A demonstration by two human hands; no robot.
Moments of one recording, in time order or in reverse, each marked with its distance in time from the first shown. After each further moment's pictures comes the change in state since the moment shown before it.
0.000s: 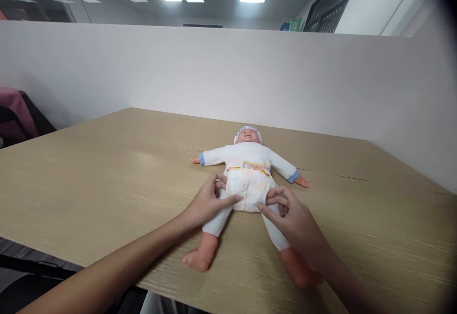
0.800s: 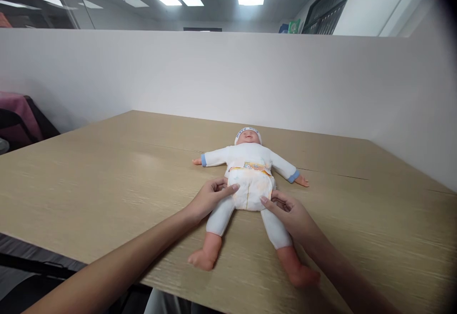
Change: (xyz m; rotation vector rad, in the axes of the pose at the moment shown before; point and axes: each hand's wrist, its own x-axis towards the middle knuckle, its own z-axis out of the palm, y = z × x) left_hand 0.006 0.004 -0.002 -0.281 -0.112 -0.136; right_hand 0.013 0.020 0.010 0.272 -0.100 -0.024
